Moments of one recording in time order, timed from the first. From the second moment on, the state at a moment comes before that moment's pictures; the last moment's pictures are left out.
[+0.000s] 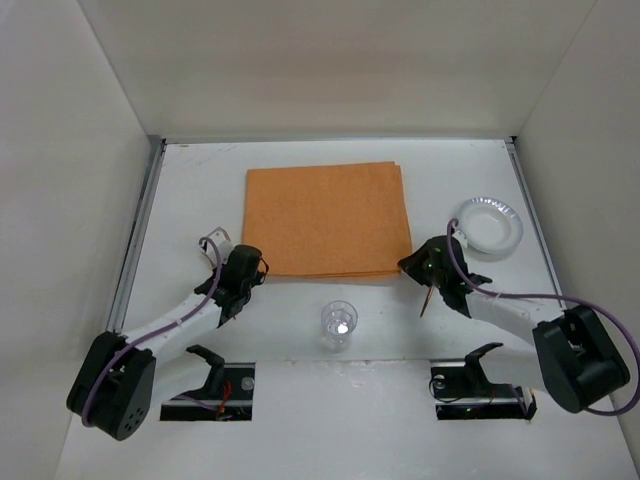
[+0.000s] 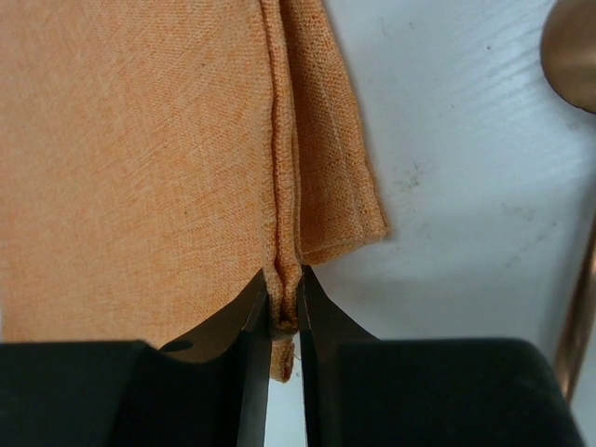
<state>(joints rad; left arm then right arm) -0.48 1.08 0.39 -0.08 -0.52 -0.95 0.41 1.22 0.41 0.16 0.13 0.98</state>
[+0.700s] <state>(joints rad) -0.58 0.78 0.38 -0.36 -0.68 -0.98 0.43 0.95 0.36 -0.08 0.19 0.95</state>
